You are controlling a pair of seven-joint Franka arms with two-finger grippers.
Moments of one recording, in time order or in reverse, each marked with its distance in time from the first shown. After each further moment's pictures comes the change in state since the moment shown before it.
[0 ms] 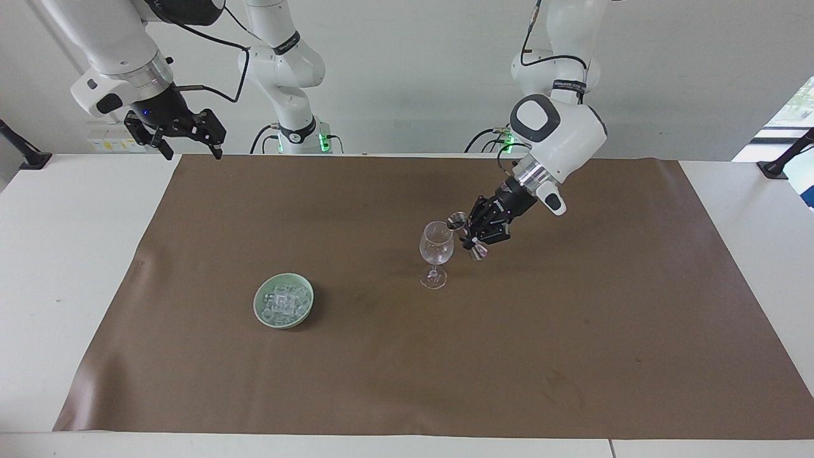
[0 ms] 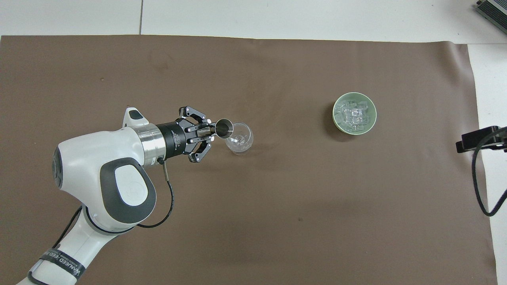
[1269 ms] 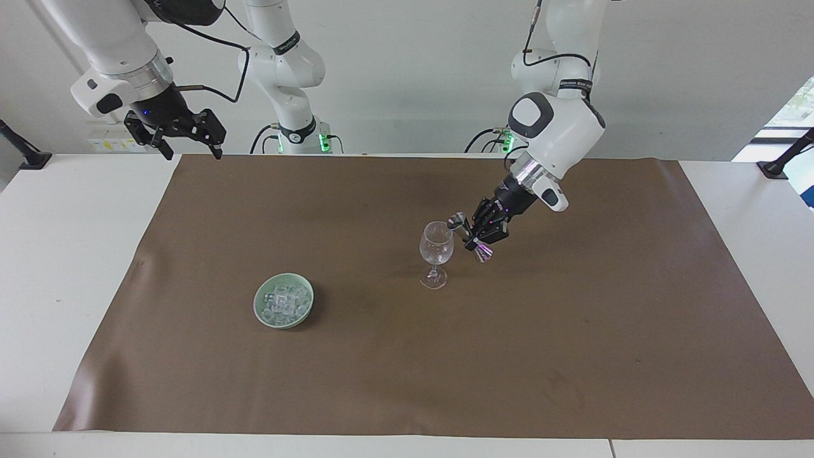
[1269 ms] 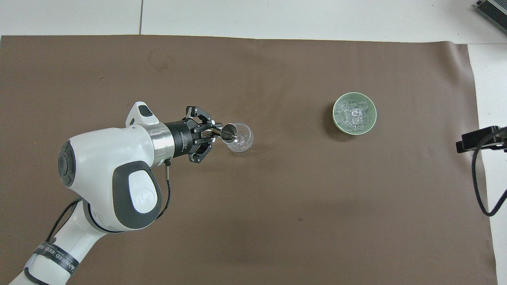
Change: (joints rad) left arm -0.026 0.000 0.000 0.017 0.227 0.007 -0.038; right arm 0.000 0.000 0.000 0.000 0.000 0.000 0.000
